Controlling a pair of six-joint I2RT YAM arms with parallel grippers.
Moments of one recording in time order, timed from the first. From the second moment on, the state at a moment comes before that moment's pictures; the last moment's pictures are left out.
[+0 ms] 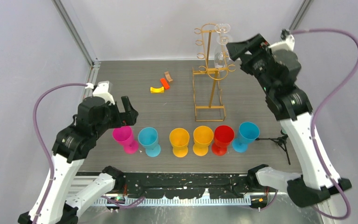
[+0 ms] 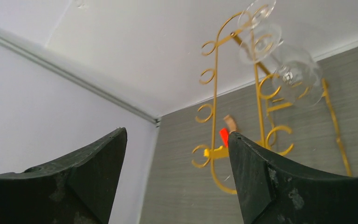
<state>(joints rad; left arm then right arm) -0.44 0.82 1.29 -1.04 -0.17 -0.43 0.37 1.09 1.51 -0.42 0.14 0.82</state>
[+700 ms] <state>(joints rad) -0.44 0.89 1.23 -0.89 -0.05 -0.42 0.11 1.77 2.00 -0.57 -0.07 0.68</state>
